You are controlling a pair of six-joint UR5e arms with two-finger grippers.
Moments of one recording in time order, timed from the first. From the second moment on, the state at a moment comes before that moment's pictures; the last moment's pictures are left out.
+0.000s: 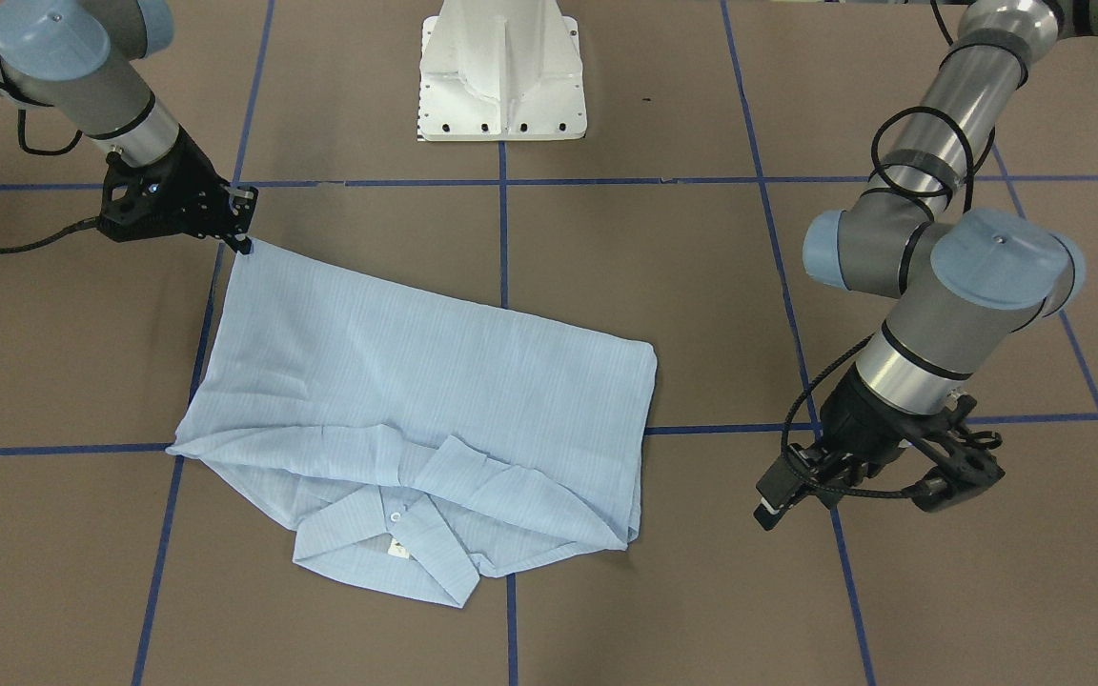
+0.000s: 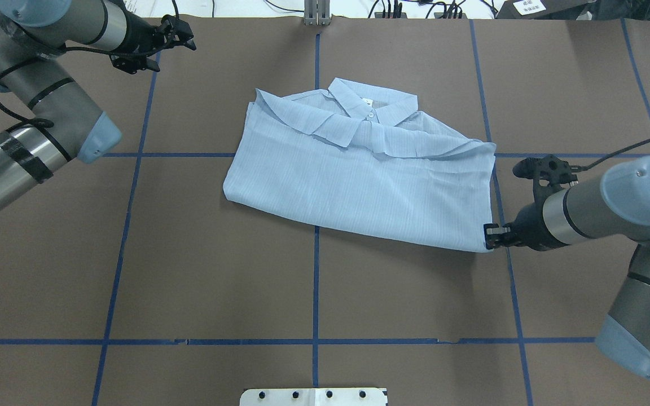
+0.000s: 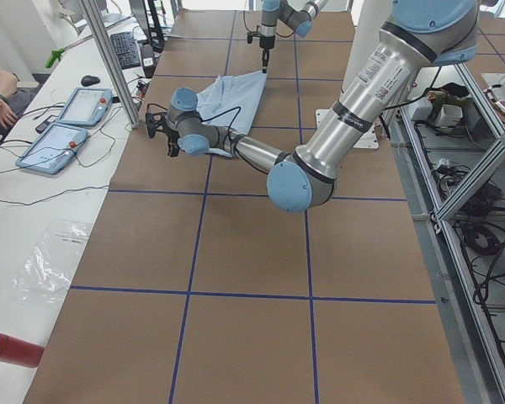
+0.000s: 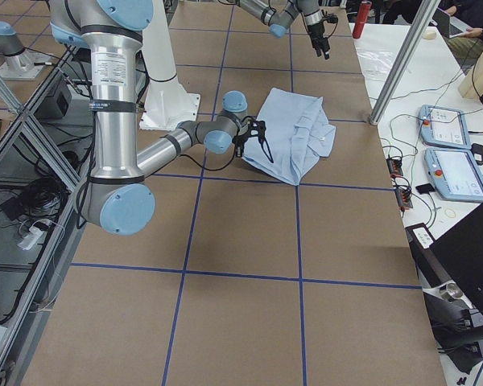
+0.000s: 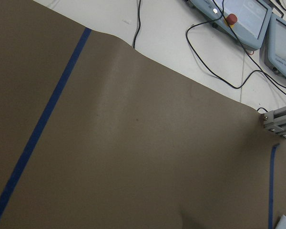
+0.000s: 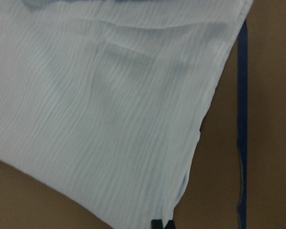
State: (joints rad) left arm -0.97 -2.22 -1.26 -2.34 -2.00 -1.42; right arm 0.58 -1.62 2.06 -1.13 2.00 1.19
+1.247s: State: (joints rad) left arm -0.89 -2.21 -1.33 -2.30 -2.00 -1.43; right arm 0.20 -1.68 2.30 -1.13 1.93 1.19
